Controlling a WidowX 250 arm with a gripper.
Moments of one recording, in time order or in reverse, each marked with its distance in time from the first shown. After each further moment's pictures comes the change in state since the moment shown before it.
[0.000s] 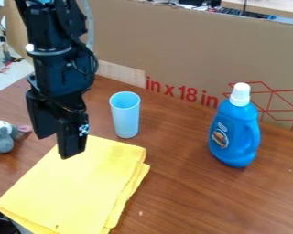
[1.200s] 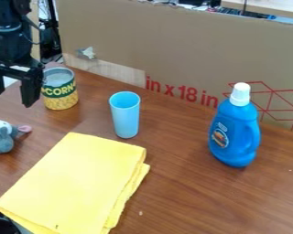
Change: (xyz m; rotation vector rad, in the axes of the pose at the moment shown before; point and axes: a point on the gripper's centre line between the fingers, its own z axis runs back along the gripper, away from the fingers) arm 0.011 0.146 -0.005 0.178 -0.051 0.576
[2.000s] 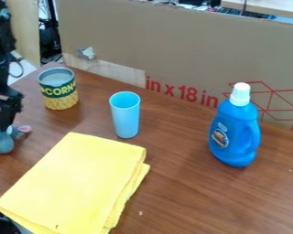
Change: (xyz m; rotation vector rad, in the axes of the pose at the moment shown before) arm -0.008 0.045 -0.056 0.123 0.127 0.155
